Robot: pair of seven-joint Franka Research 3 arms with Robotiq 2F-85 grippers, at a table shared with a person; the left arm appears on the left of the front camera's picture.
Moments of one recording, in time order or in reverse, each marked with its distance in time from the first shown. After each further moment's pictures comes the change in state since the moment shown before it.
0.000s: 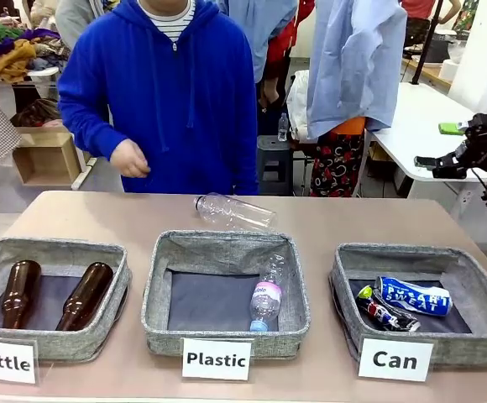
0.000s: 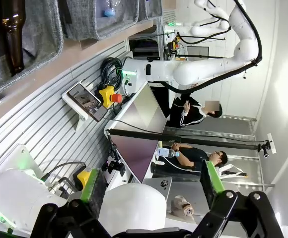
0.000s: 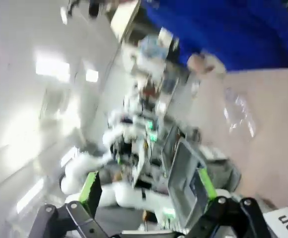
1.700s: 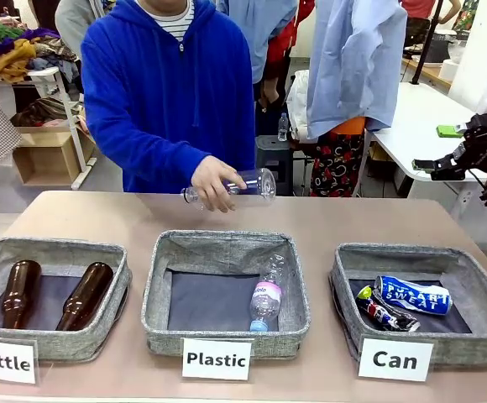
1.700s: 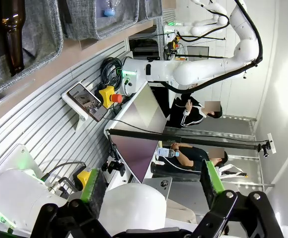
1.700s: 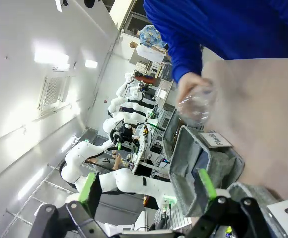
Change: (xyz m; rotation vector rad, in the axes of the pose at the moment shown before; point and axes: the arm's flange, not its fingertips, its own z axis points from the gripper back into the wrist) left arm 0.000 0.000 0.000 0.000 0.000 0.000; right arm -0.003 0.006 -0.010 -0.001 0.108 0.005
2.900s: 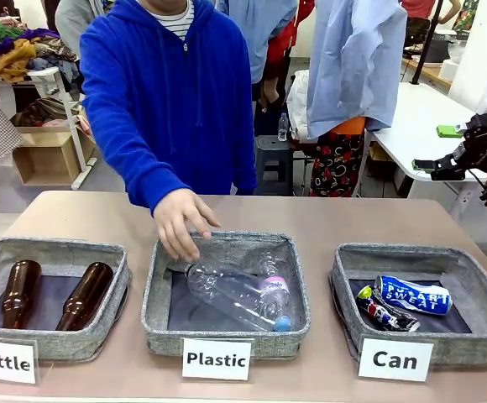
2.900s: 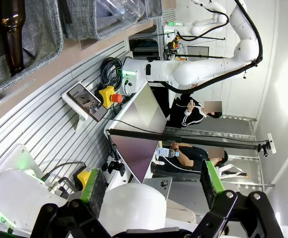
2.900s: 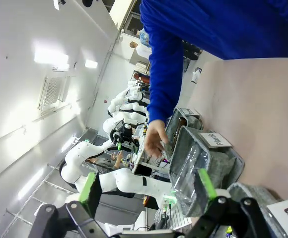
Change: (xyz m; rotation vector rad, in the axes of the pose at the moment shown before) left arm 0.000 0.000 0.000 0.000 0.000 0.000; right arm 0.000 0.000 0.000 0.000 0.000 0.000
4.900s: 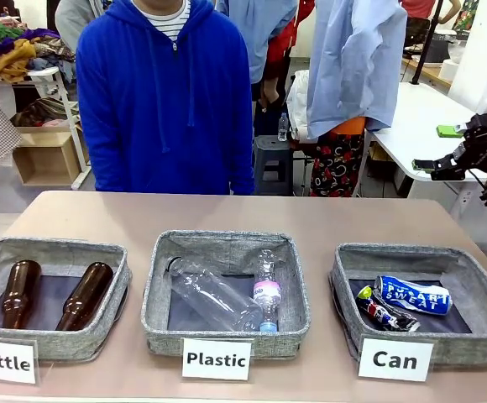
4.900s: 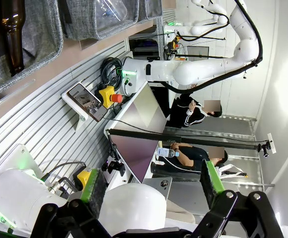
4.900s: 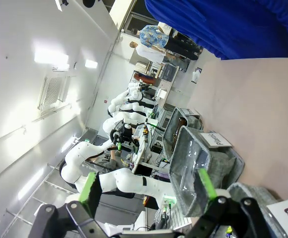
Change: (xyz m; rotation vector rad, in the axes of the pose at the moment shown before) left arm 0.000 0.000 0.000 0.000 0.000 0.000; right arm 0.000 0.000 0.000 0.000 0.000 0.000
